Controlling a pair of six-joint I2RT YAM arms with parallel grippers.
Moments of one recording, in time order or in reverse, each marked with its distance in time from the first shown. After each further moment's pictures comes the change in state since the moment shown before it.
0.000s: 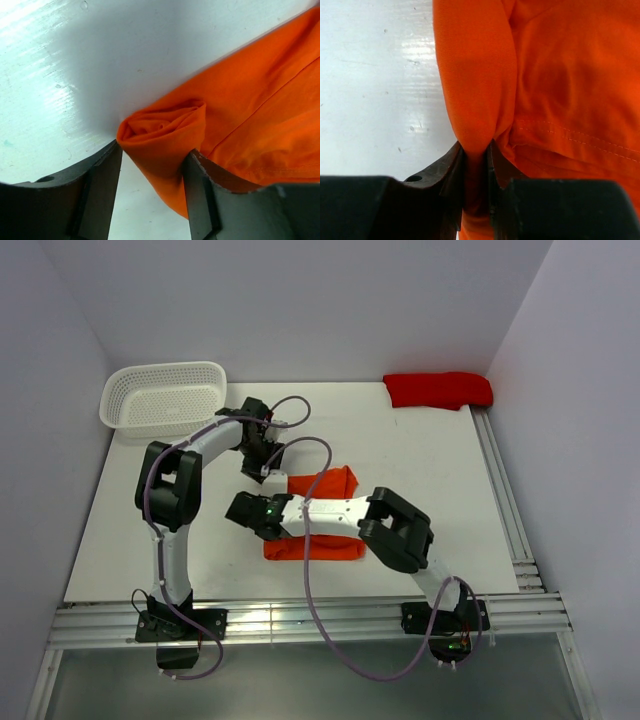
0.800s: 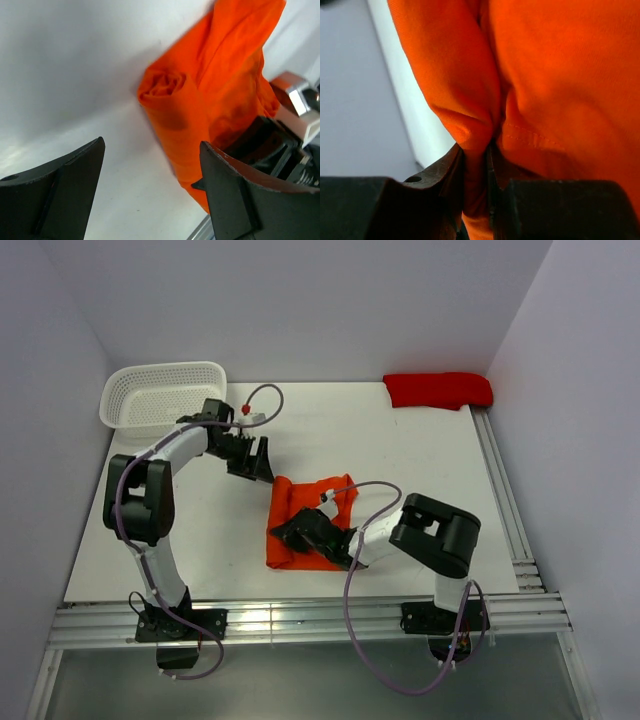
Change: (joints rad) left arm 0.163 -0.190 -0.190 0.129 0.405 0.105; right arm -0.089 -0.324 -0.924 1.216 -0.298 0.414
